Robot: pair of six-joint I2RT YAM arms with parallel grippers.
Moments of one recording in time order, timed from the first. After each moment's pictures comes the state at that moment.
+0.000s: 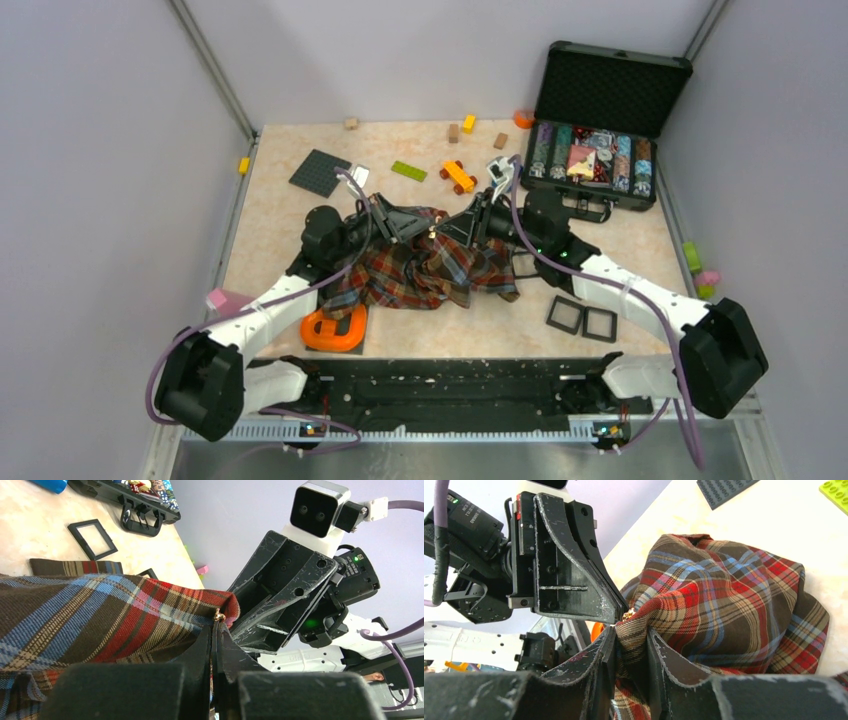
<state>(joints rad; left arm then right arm) -0.44 1.17 0.62 0.62 0.58 -1.09 0.67 1.26 0.81 0.37 -0.42 0.59</state>
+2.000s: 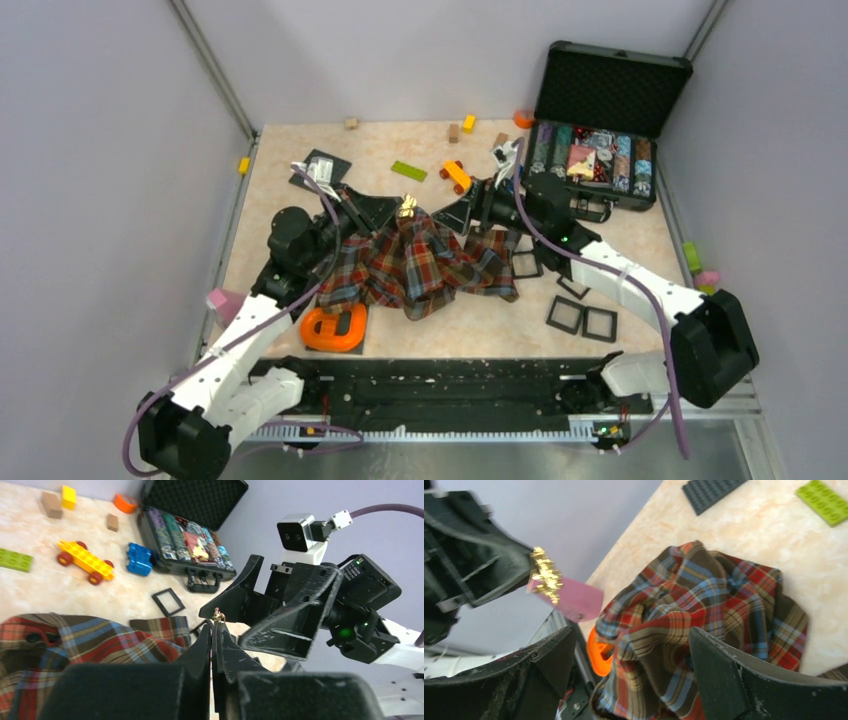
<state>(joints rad) -0.40 0.90 0.72 0.29 0.33 -0.70 0.60 1.34 0.93 0.28 -0.44 0.60</state>
